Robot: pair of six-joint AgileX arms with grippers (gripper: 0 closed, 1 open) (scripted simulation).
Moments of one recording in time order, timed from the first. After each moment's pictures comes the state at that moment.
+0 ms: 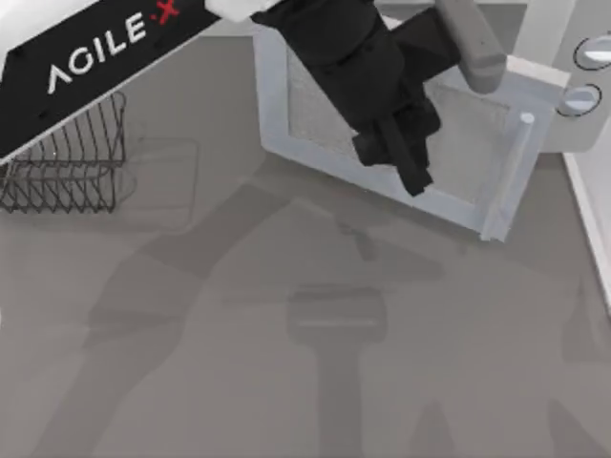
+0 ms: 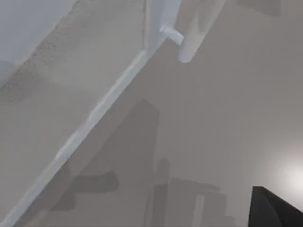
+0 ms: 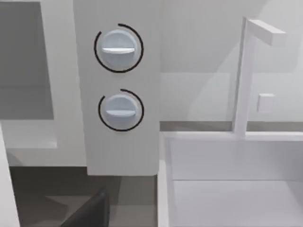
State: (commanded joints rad) left arm -0.73 2.05 2.04 -1.17 0.33 0.61; right arm 0.00 0.00 0.00 0.00 0.00 0.00
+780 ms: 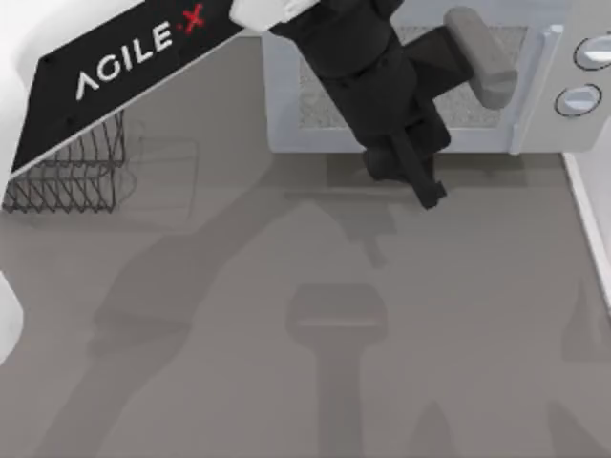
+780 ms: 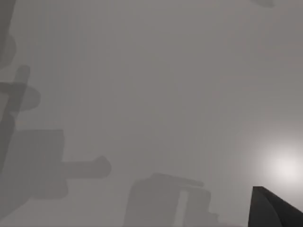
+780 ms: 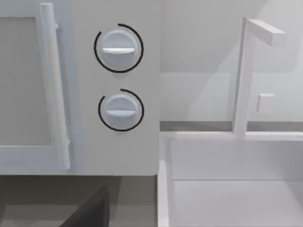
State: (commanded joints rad) left arm -0.76 2.09 2.06 -1.20 0.32 0.57; right arm 0.00 0.00 0.00 0.00 0.00 0.00
